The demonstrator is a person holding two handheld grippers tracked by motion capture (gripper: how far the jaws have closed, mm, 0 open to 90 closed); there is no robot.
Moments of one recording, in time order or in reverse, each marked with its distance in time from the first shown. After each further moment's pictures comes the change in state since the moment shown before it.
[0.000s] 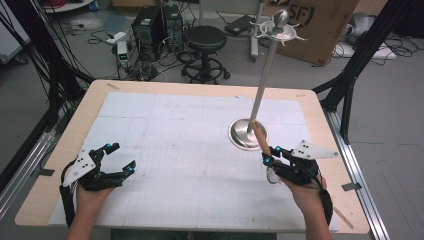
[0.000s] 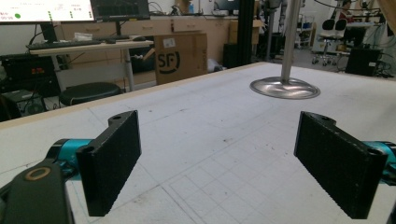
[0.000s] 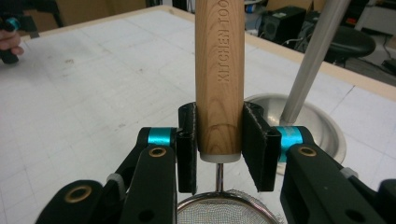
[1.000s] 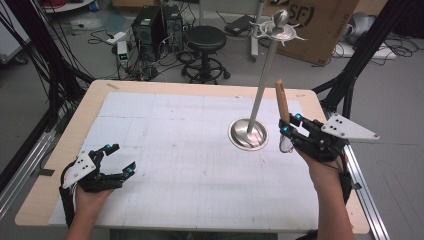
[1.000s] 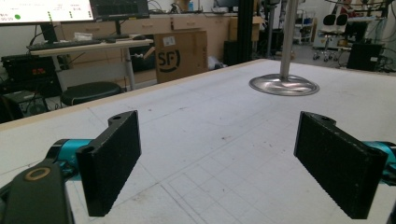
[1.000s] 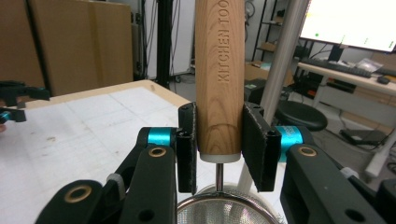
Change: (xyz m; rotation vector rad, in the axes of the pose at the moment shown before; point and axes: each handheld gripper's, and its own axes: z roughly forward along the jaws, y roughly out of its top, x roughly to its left) left arm -0.003 0.002 -0.002 0.012 0.002 0.014; right arm -0.020 0.074 -0.037 -0.253 -0.074 -0.078
